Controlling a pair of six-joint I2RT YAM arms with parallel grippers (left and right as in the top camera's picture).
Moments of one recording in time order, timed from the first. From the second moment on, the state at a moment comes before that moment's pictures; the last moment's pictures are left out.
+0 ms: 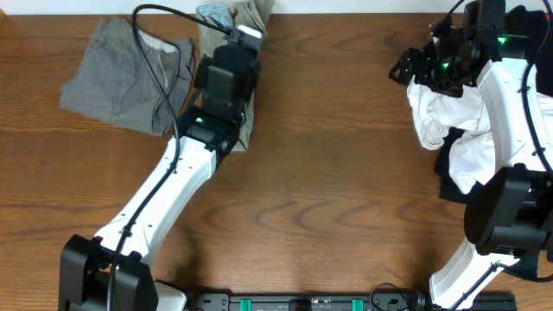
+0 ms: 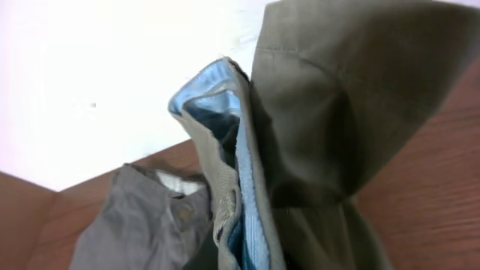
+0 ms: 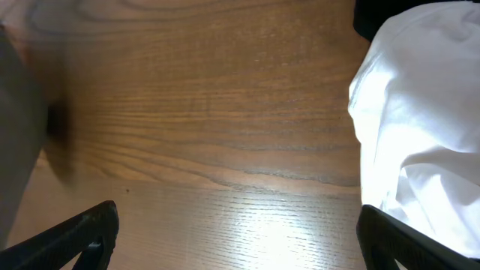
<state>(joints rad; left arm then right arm) -0.39 1.56 1.20 -0.11 -0.46 0.24 -0.09 1.94 1.77 -1.01 -0.37 0.12</state>
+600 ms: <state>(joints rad) -0.20 1.44 1.37 -0.11 -0.48 0.33 -0.07 1.94 1.77 -1.01 -0.37 0.12</state>
